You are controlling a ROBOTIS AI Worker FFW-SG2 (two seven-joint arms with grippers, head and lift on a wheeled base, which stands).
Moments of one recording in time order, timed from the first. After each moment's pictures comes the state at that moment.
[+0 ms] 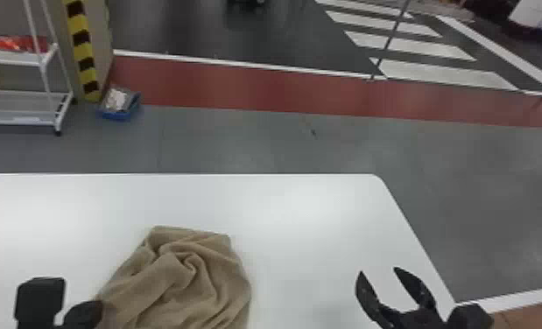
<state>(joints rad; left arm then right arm) 0.32 0.09 -0.10 -1.78 0.07 0.60 -0.01 0.53 -0.10 -0.35 -1.65 -0.21 -0.19 0.38</state>
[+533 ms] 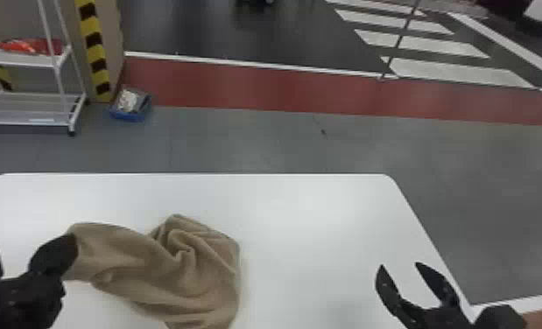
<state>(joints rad) 0.44 0.09 0.02 -2.07 0.19 0.40 0.02 0.54 -0.10 -0.37 -1.69 -0.24 -0.20 0.39</state>
